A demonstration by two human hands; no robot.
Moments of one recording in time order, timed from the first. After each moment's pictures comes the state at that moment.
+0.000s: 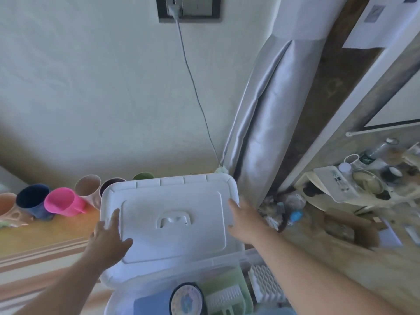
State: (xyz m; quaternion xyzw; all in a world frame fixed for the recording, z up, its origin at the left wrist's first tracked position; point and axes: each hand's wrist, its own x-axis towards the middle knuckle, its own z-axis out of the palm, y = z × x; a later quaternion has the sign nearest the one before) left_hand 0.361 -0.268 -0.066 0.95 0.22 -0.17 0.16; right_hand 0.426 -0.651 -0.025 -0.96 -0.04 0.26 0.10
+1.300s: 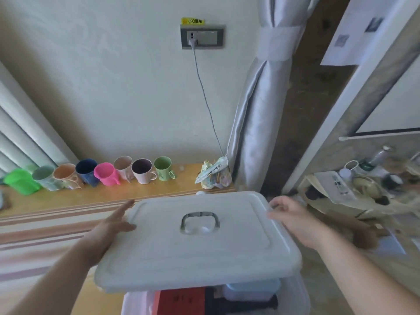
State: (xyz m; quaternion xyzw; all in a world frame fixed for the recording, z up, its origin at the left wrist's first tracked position) left_hand 0.179 -0.316 0.093 0.64 0.23 -0.15 0.72; right_hand 0.257 -0.782 0.100 -0.82 0.12 0.24 0.50
